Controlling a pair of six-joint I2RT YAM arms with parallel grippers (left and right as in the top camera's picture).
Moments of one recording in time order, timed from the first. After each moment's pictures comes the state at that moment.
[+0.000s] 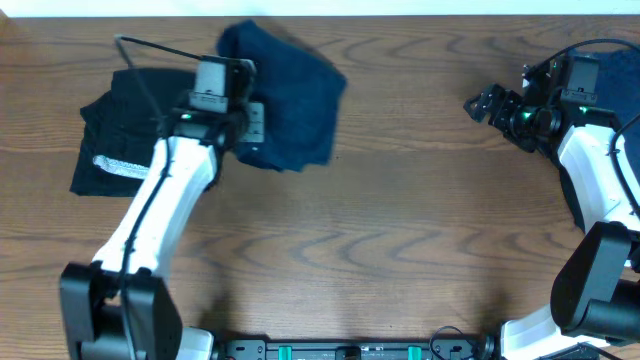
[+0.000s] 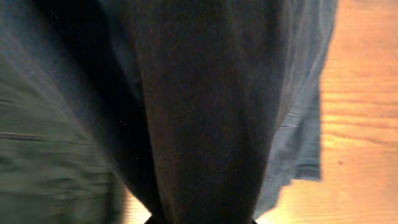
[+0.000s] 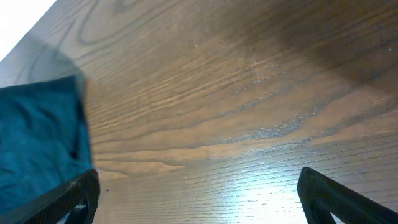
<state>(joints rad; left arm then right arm) -0.17 1.61 1.27 -0.60 -0.01 -0.12 -0.18 1.73 1.27 -0.58 -0.42 0.36</state>
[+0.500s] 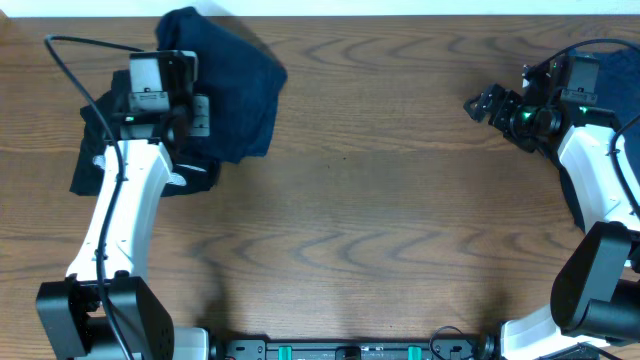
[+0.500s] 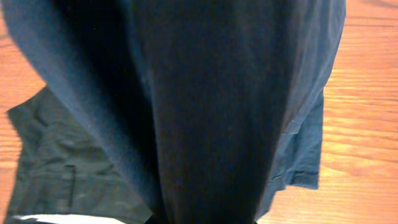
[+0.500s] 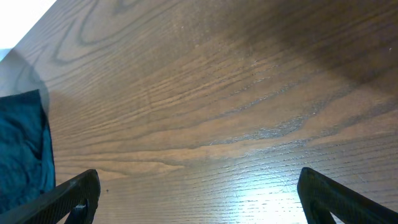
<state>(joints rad) 0.05 1.58 1.27 -0.58 -0.06 0.09 -0.18 1.73 1.27 -0.58 -0.42 0.36</state>
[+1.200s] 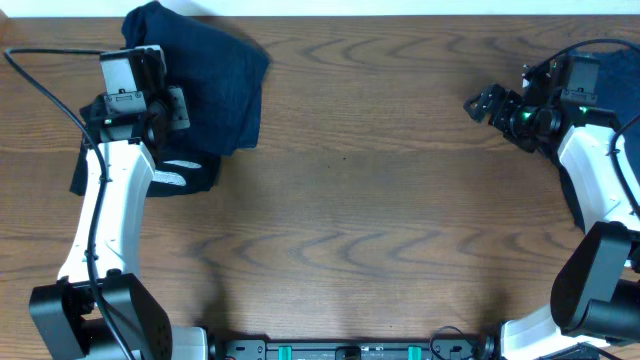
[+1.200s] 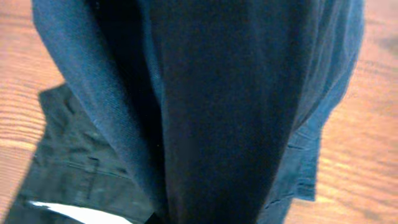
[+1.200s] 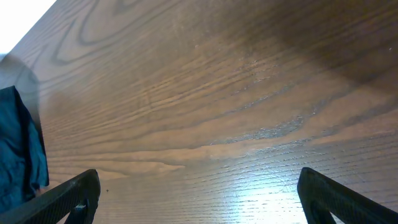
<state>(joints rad) 0.13 1.58 1.27 -0.52 -0.04 -0.05 -0.18 1.73 1.27 -0.58 -0.42 0.36</state>
